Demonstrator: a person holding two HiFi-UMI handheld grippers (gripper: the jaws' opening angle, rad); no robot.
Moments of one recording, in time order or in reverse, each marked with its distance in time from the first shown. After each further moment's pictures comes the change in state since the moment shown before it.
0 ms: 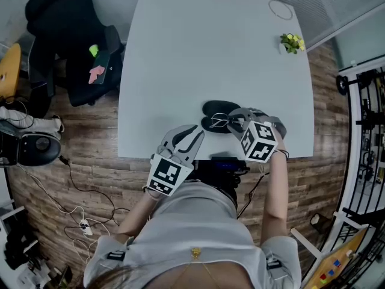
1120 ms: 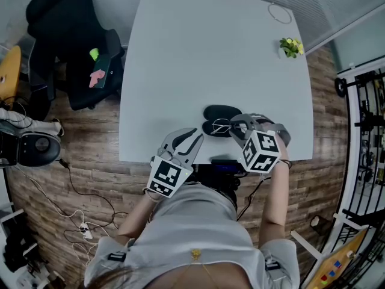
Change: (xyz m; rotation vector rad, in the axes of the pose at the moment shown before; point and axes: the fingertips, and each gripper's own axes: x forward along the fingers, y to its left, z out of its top) left arm -0.002 0.006 -0.002 0.009 0.007 -0.007; right arm -0.027 0.000 0.016 -0.039 0.026 -0.047
